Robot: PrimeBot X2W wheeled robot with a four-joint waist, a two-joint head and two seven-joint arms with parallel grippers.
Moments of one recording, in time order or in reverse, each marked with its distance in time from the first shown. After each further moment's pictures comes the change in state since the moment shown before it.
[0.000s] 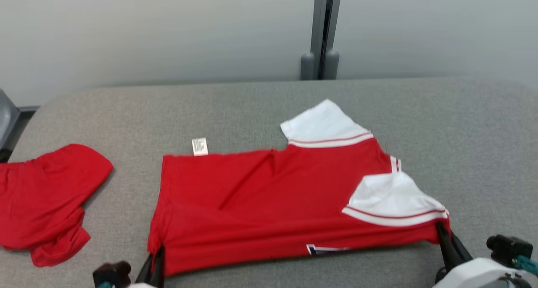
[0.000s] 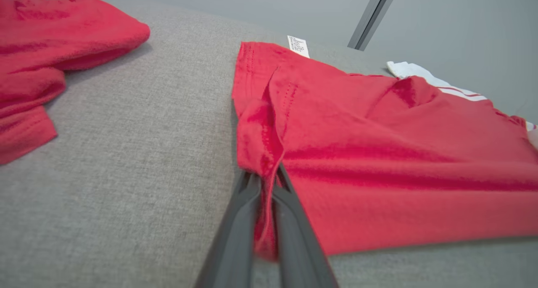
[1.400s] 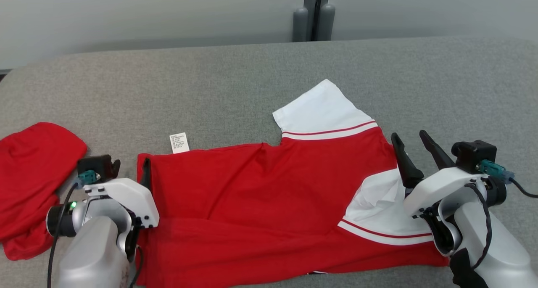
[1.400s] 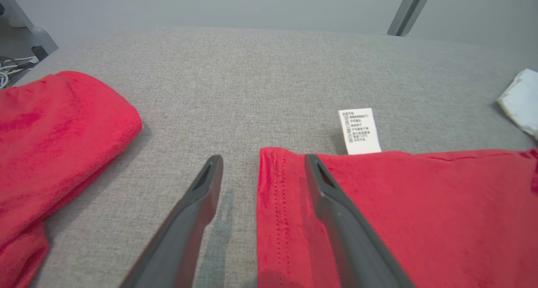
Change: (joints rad) left arm -0.491 0.073 -0.050 0.378 0.052 0.052 0.095; right arm -0.370 0.010 0.159 0.110 -0.078 0.000 0.013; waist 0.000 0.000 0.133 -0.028
